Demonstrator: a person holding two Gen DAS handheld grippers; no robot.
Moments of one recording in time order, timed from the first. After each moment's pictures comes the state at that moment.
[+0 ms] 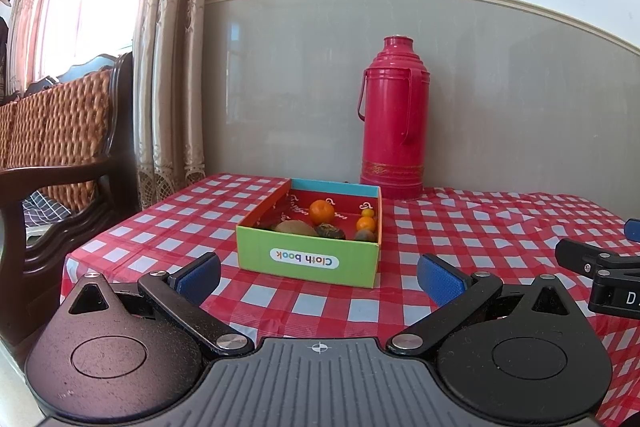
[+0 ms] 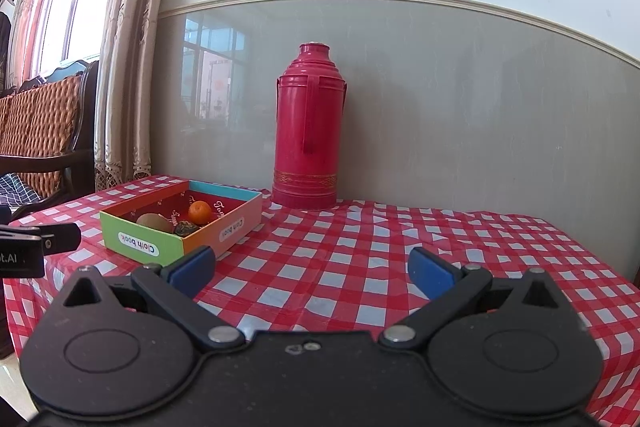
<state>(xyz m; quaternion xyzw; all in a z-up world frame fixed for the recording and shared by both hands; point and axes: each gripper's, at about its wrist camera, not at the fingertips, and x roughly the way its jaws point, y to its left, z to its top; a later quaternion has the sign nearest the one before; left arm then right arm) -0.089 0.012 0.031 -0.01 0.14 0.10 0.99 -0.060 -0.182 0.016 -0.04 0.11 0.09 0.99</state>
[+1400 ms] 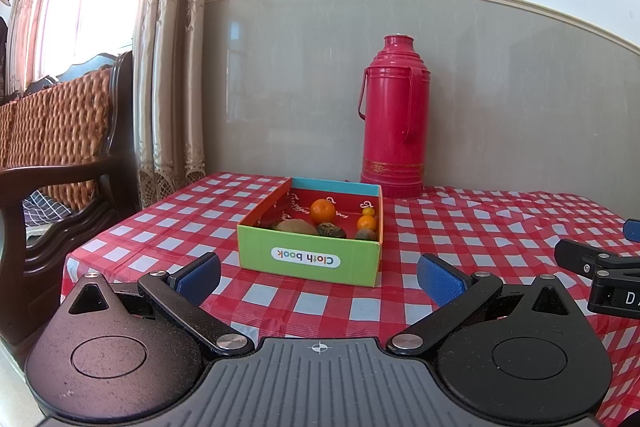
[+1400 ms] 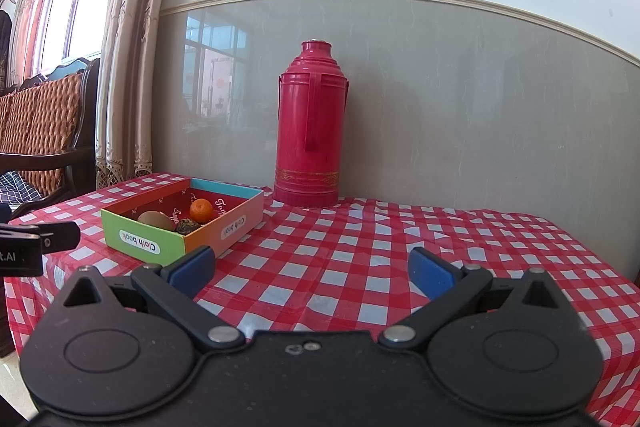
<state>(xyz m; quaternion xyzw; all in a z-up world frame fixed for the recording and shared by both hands) -0.089 0.014 0.031 -0.01 0.14 0.10 0.99 -0.060 -0.182 0.015 -0.04 0.11 0.10 0.99</state>
